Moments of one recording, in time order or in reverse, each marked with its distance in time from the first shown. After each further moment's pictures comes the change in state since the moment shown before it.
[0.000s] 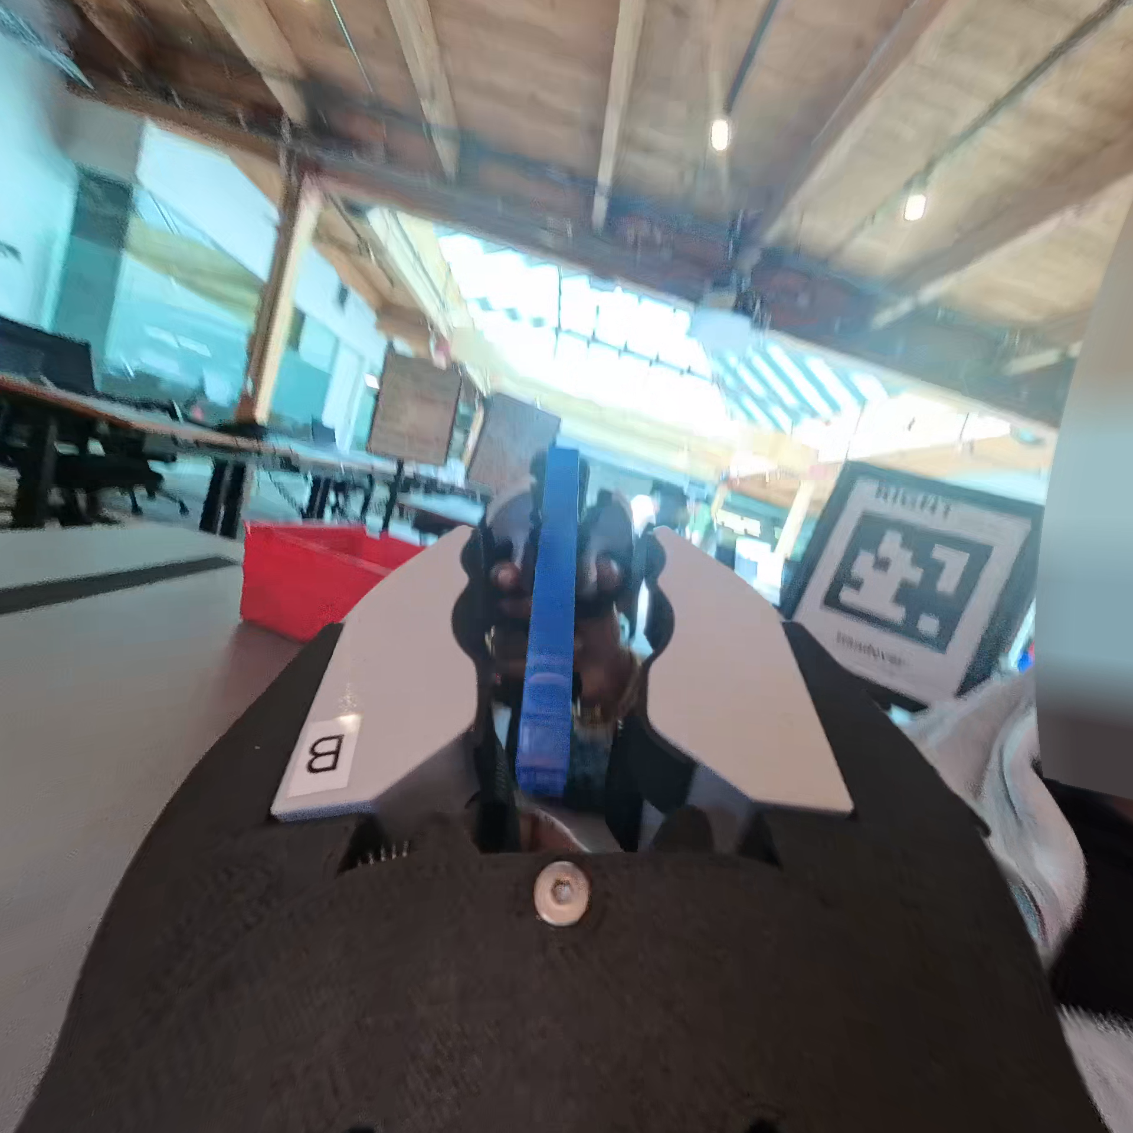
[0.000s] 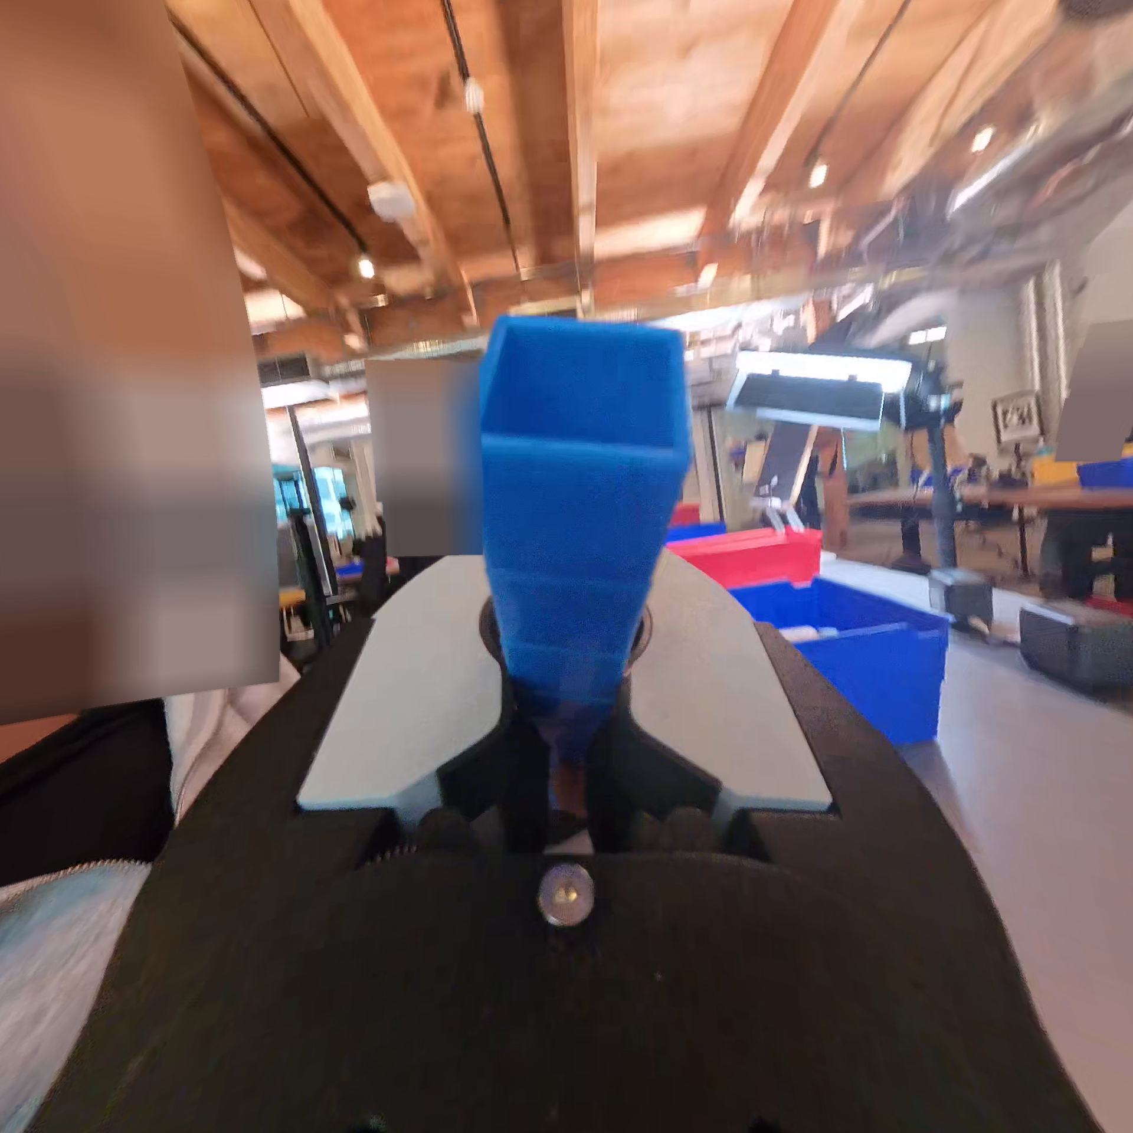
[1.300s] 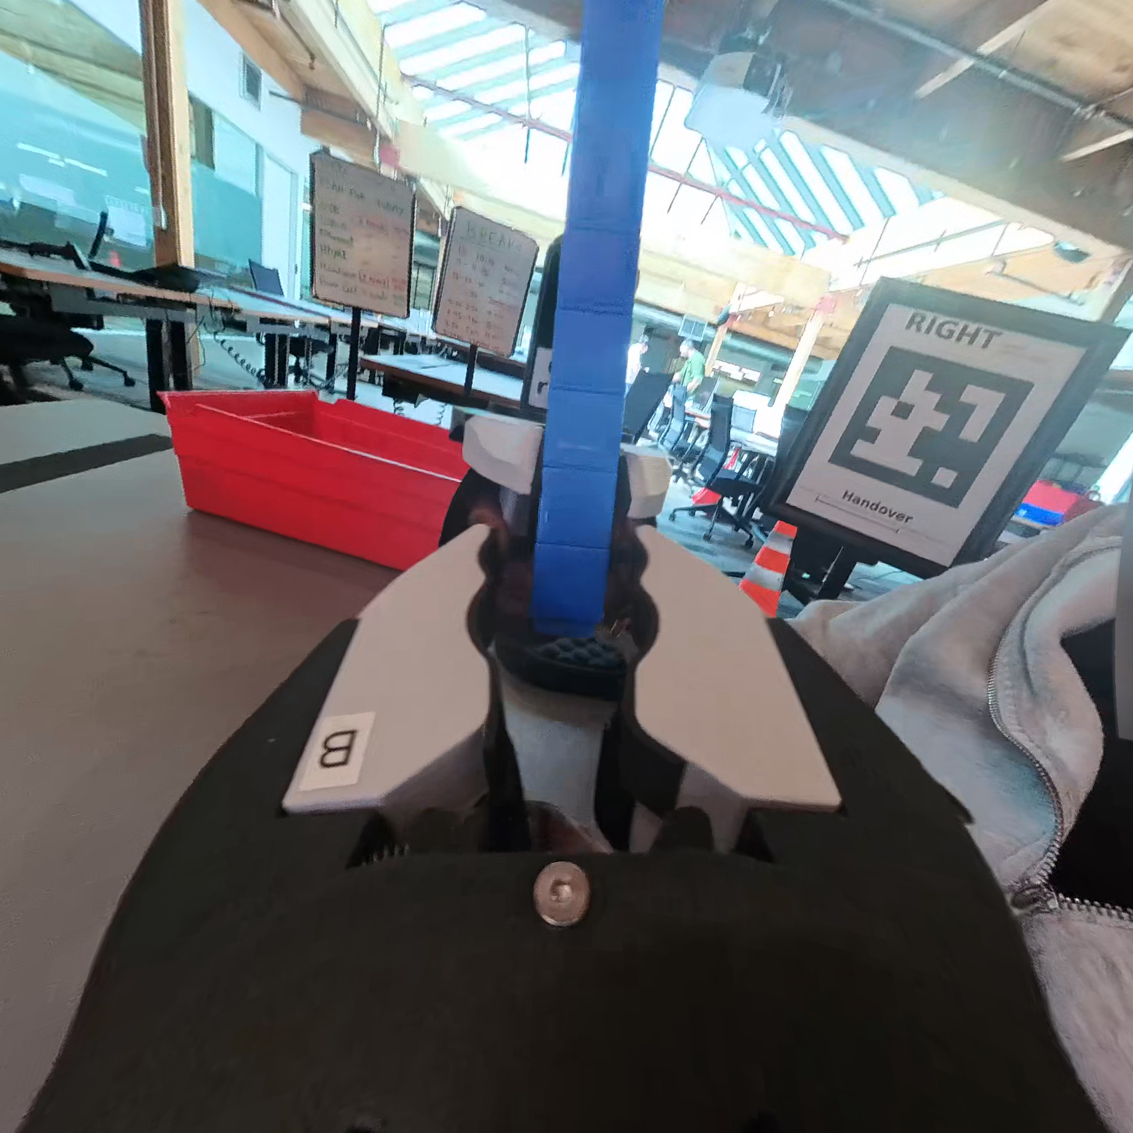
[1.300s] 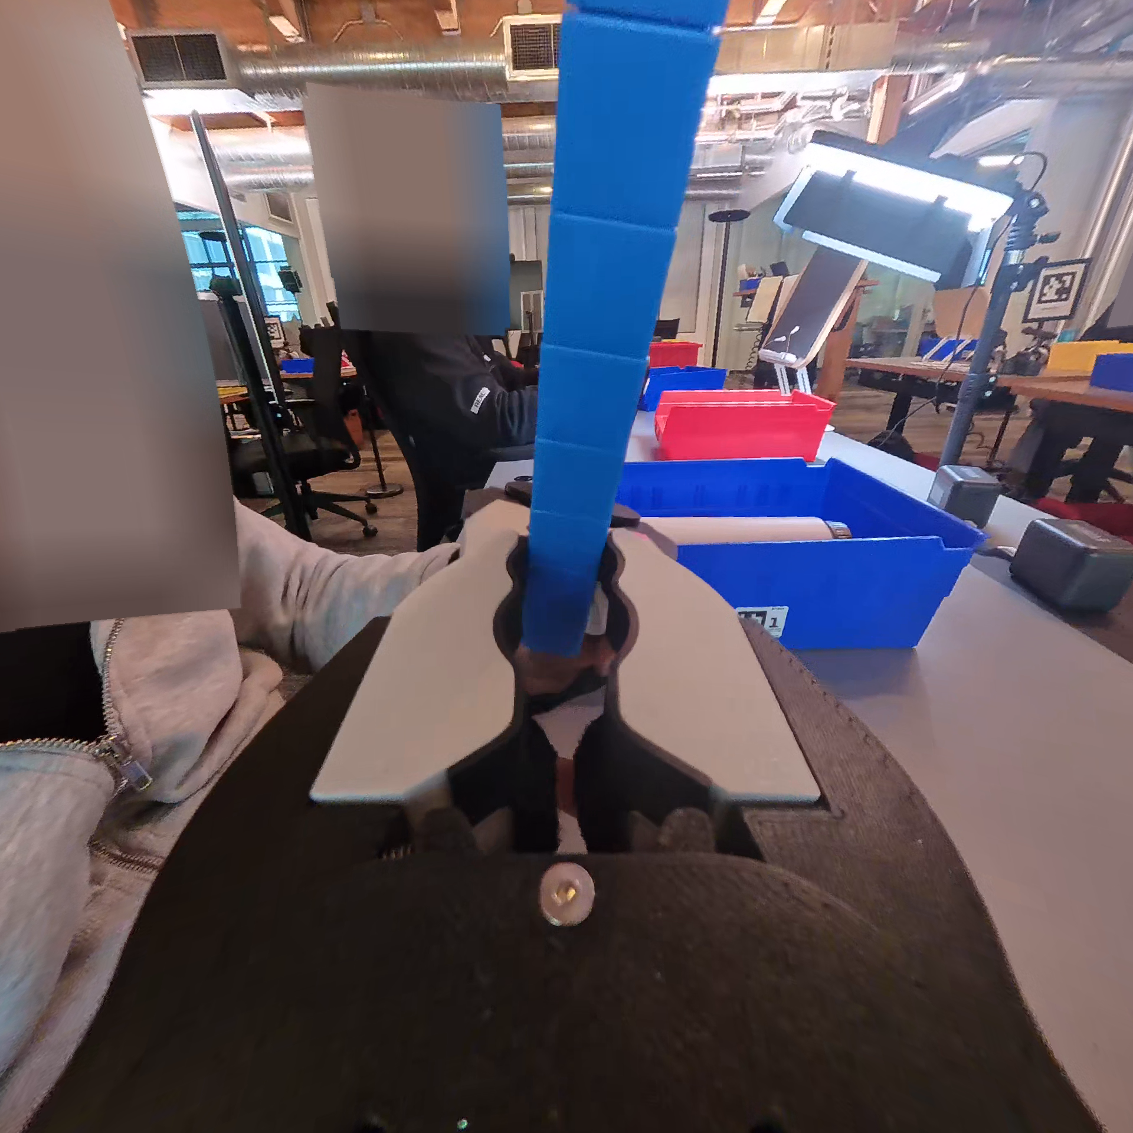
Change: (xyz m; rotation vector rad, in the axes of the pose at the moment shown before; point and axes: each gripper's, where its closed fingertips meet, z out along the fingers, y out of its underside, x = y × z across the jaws) left arm 0.006 0.058 0.015 -0.280 0.037 0.031; right arm -0.012 0.062 0.021 -0.370 -0.005 -0.139
